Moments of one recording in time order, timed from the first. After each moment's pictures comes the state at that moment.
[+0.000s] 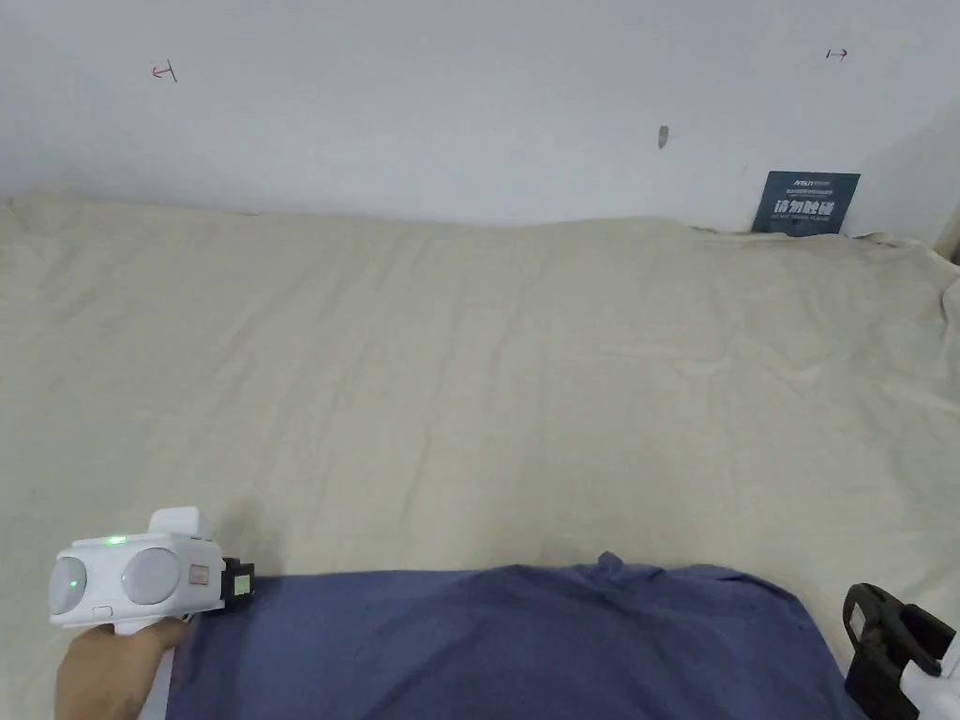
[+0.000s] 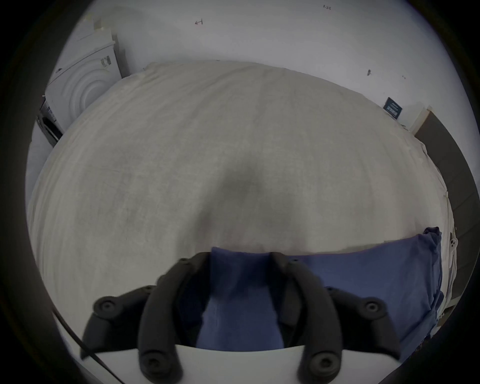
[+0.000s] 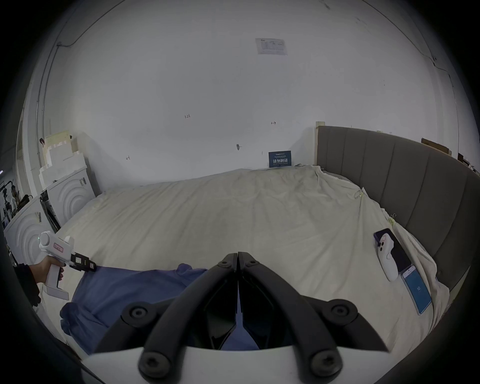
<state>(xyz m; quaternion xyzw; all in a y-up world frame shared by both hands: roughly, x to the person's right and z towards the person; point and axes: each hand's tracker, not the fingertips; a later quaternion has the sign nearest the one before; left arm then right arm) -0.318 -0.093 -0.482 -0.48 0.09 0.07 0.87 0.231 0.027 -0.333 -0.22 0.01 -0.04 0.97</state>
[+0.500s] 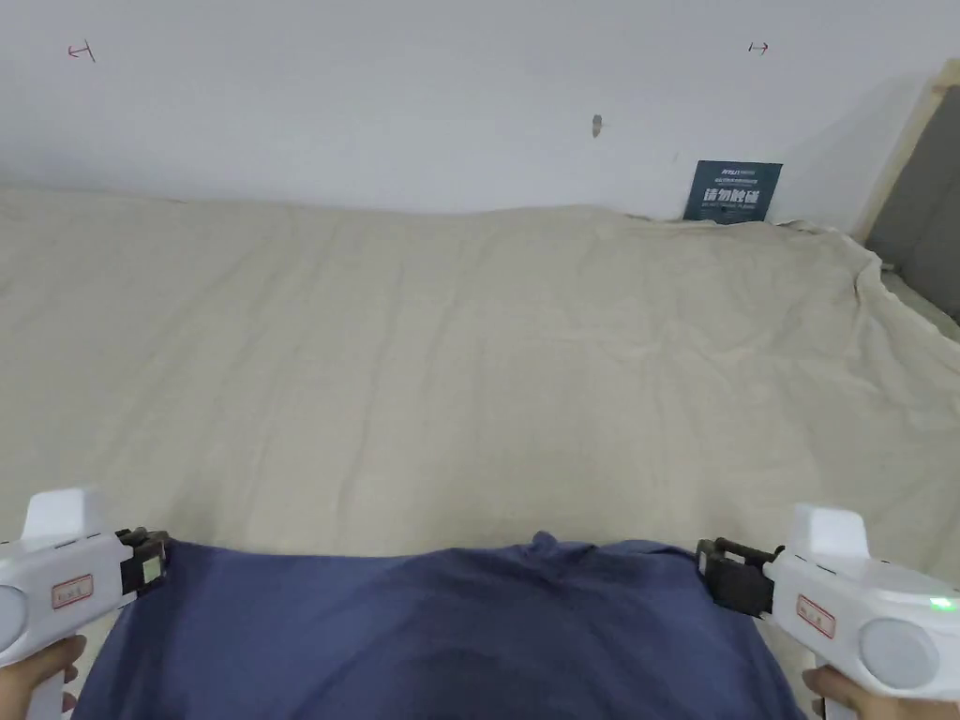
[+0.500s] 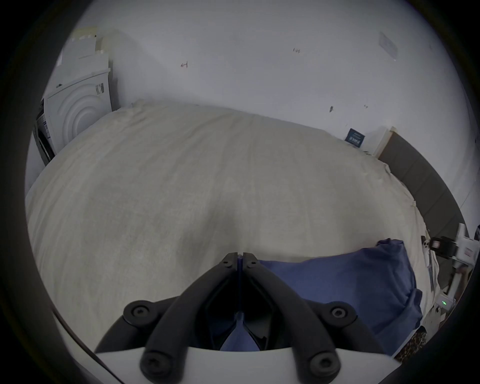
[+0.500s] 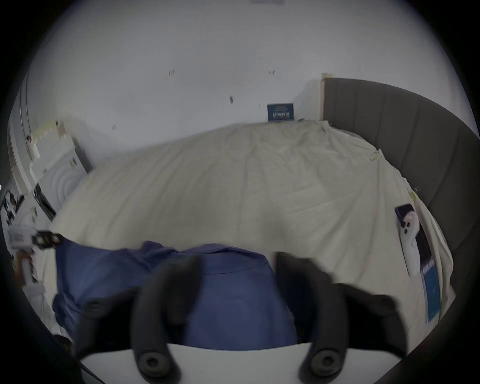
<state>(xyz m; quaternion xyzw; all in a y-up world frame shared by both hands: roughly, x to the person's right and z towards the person) -0.304 -0.017 -0.423 -0.37 0.02 0.10 0.92 0.271 -0.032 -0.444 -0.38 0.03 -0.03 0.92</state>
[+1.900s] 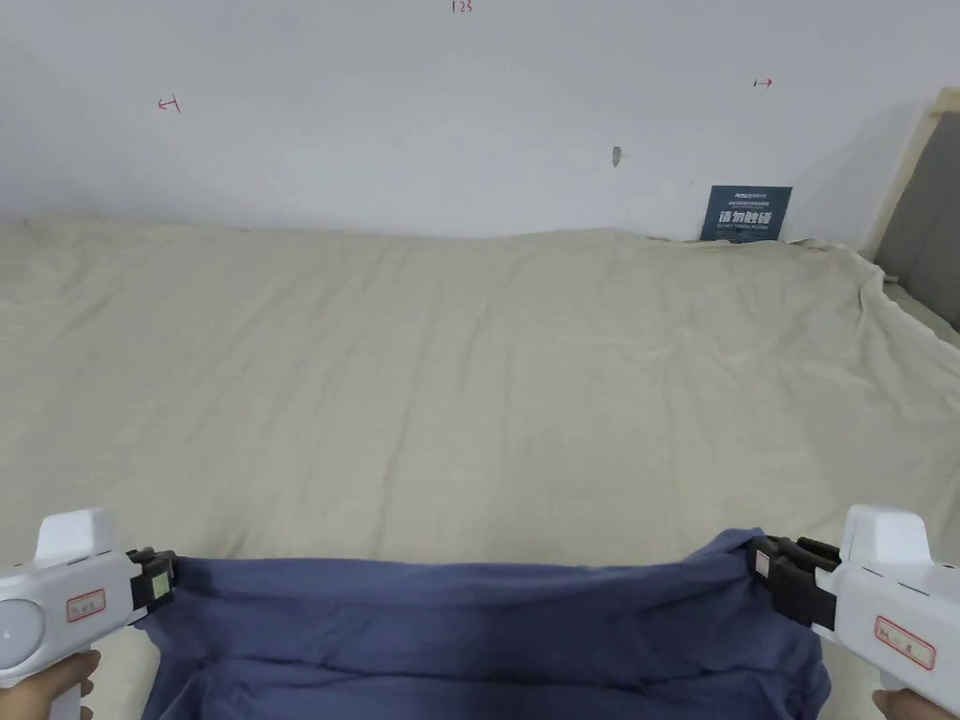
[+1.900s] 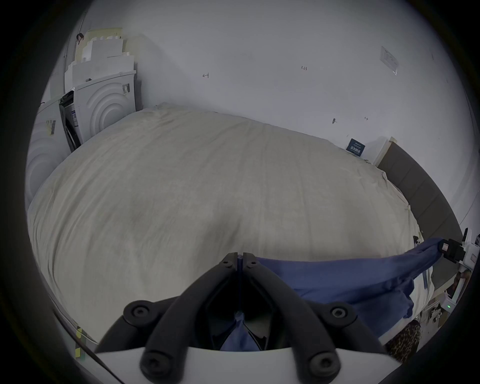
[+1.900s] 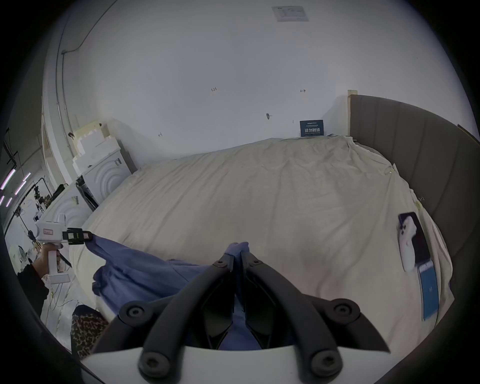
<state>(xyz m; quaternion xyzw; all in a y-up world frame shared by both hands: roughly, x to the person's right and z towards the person) -0.316 0.008 -0.305 -0.36 0.06 0.12 0.92 0.288 0.041 -0.294 -0.30 0.14 -0.07 0.94</state>
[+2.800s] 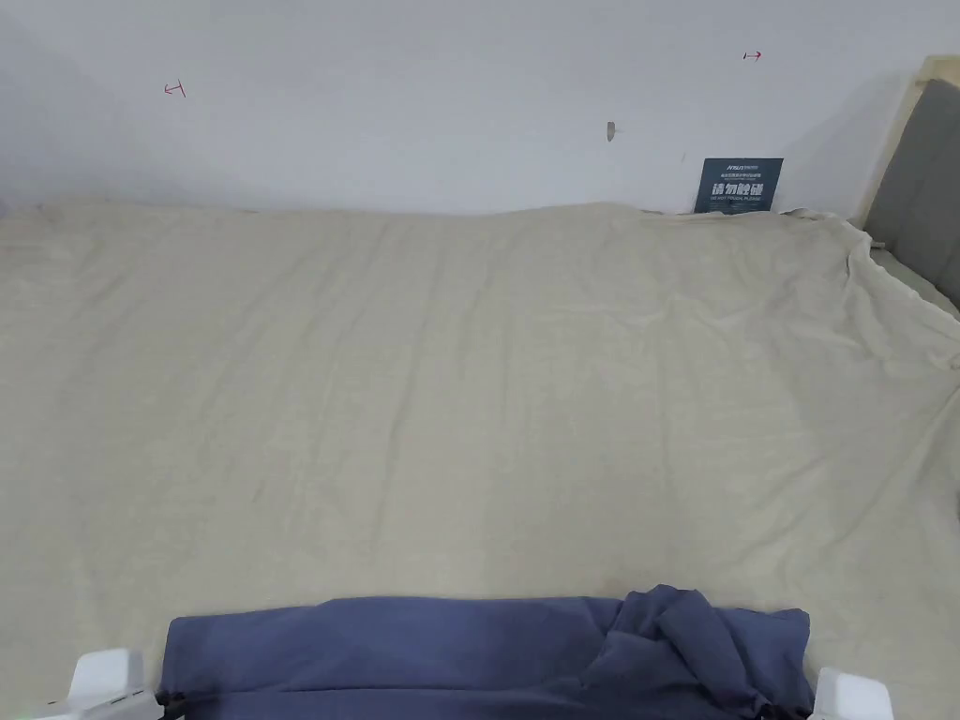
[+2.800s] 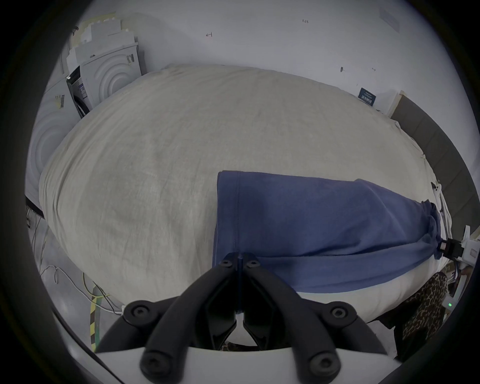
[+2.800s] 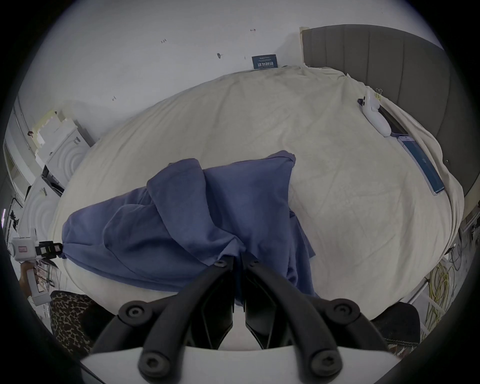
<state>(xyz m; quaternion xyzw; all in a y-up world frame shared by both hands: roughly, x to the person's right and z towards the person) -0.309 -0.101 -0.208 -0.47 0.09 0.09 0.88 0.295 -0.105 -0.205 -0.44 0.03 -0.10 0.89</state>
